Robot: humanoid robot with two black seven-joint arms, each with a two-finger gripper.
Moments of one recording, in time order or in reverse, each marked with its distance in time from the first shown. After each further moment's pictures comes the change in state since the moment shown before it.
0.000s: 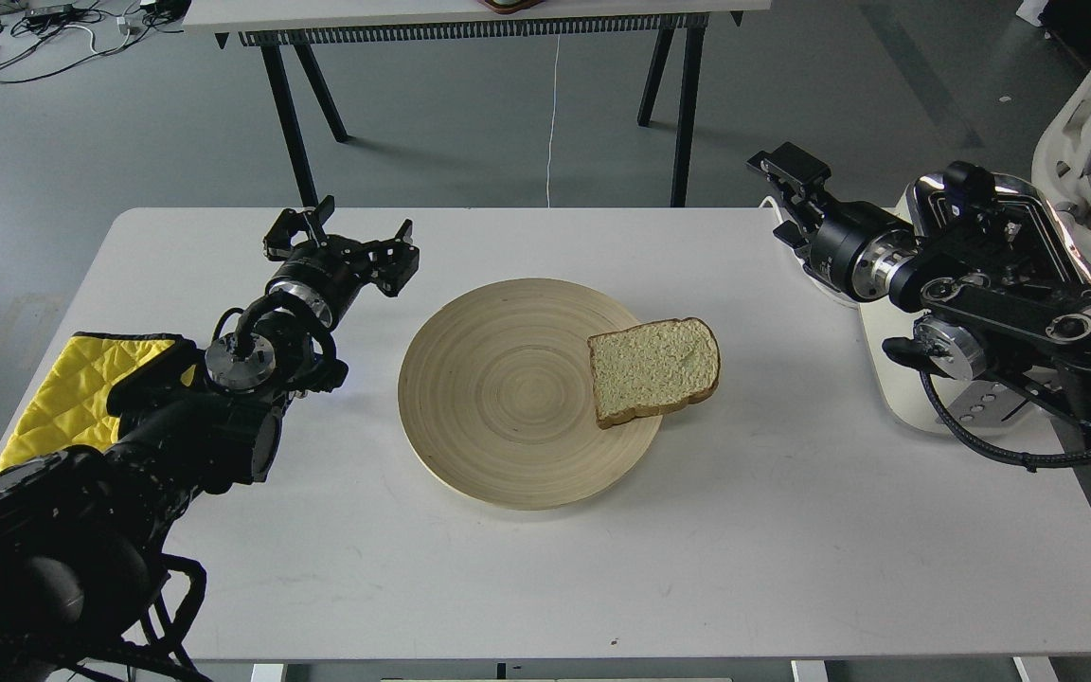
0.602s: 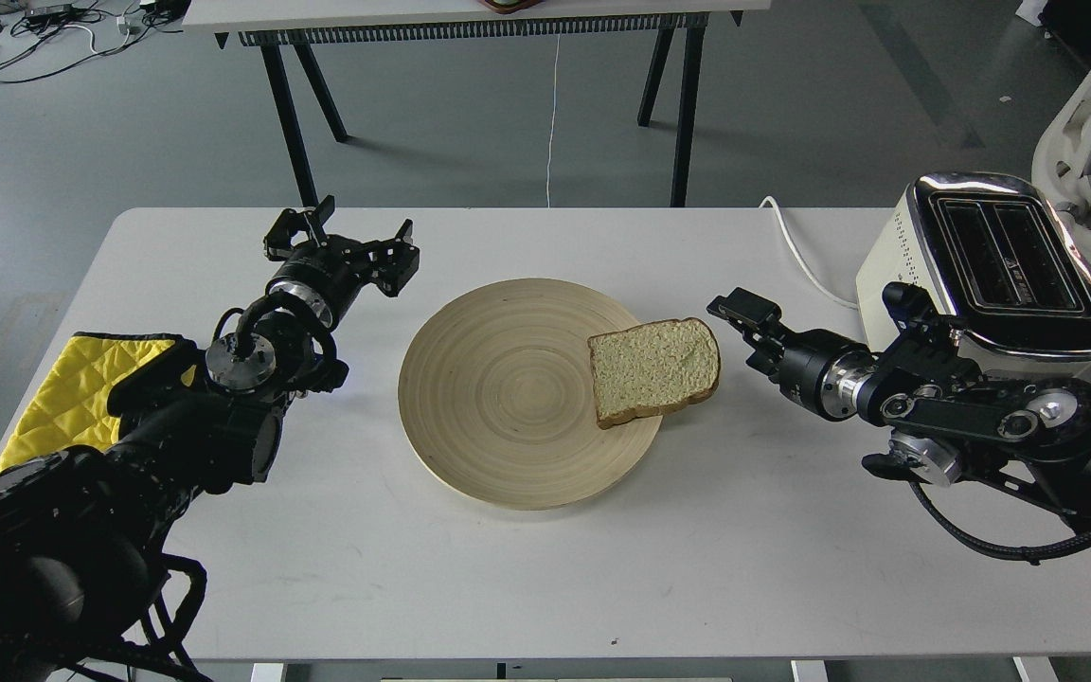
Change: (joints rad) left arm 0.000 0.000 0.000 0.000 0.000 0.000 0.000; right arm -0.091 0.070 -0.153 0.069 -0.018 -0.046 0.007
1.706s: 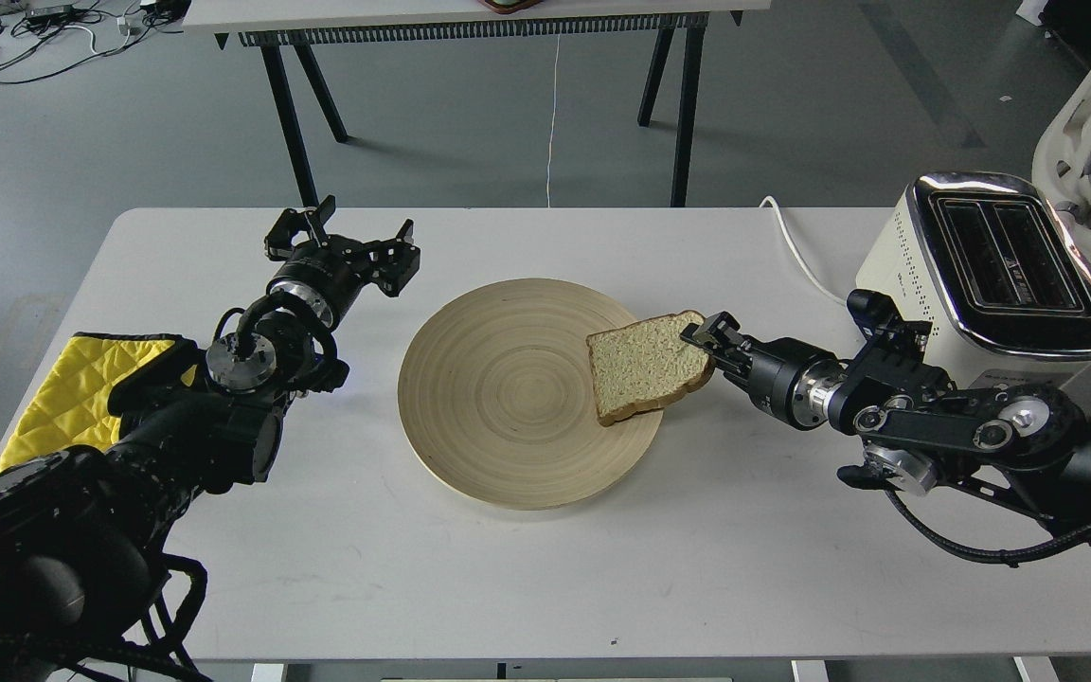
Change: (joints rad) left arm 0.000 -0.001 0.001 0.000 0.000 0.000 0.000; right arm 0.013 0.024 0.006 0.030 -0.018 -0.019 0.023
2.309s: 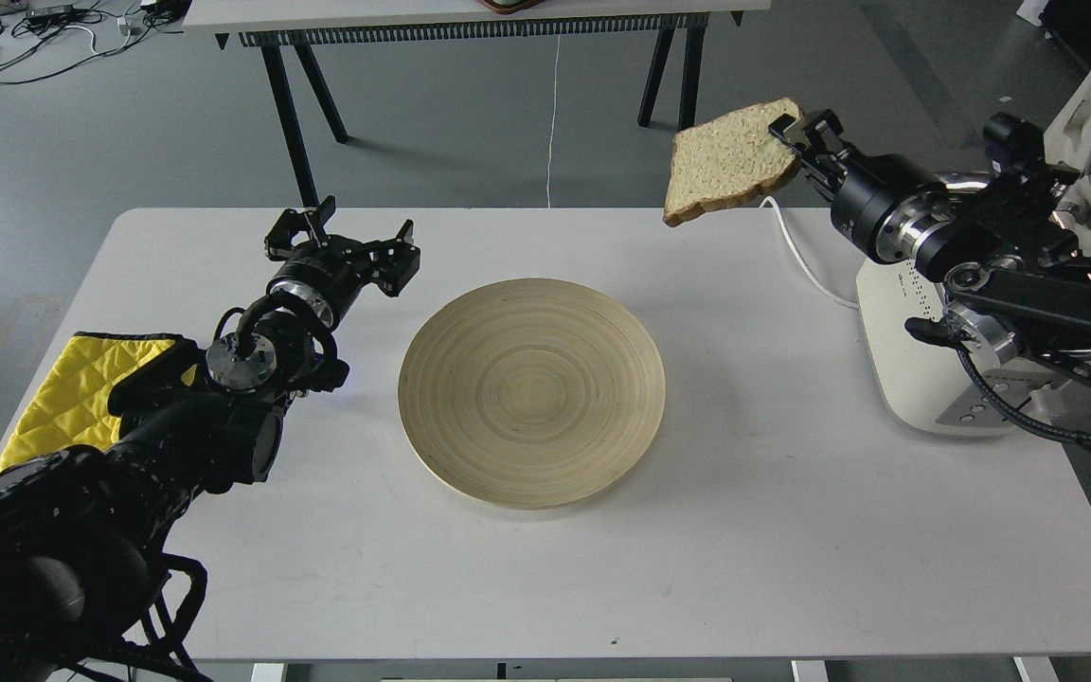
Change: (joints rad) left arm 0.000 0.000 0.000 0.000 0.000 0.000 0.000; right arm 0.267 -0.282 0.114 0.151 -0.005 -0.167 0.013
